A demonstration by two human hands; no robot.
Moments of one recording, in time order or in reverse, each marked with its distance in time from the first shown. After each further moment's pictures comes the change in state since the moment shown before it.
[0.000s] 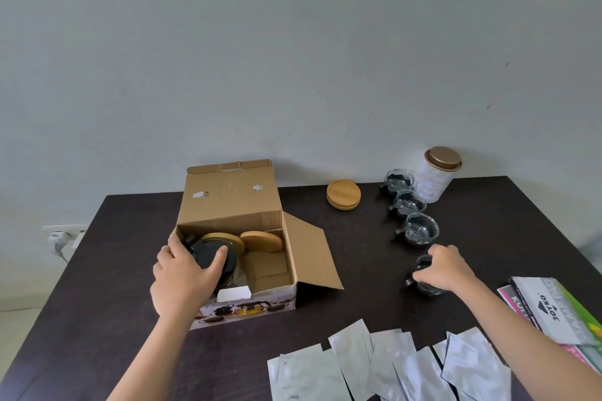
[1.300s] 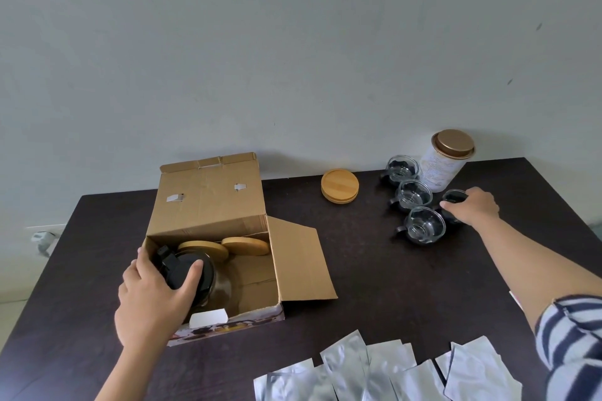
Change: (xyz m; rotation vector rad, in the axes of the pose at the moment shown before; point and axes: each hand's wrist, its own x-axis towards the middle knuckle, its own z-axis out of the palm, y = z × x) left_hand 0.005 0.002 0.005 0.055 -0.023 -0.045; right_hand 0.175 0.037 -0.046 0.230 0.239 0.195
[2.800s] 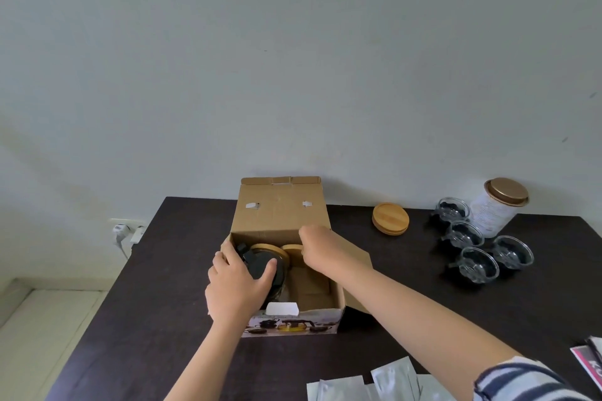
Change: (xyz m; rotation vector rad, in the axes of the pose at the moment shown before) left_hand -0.002 -0.007 0.001 -0.059 0.063 0.051; right_hand -0.338 -0.249 0.084 -0.272 -0.284 -1.035
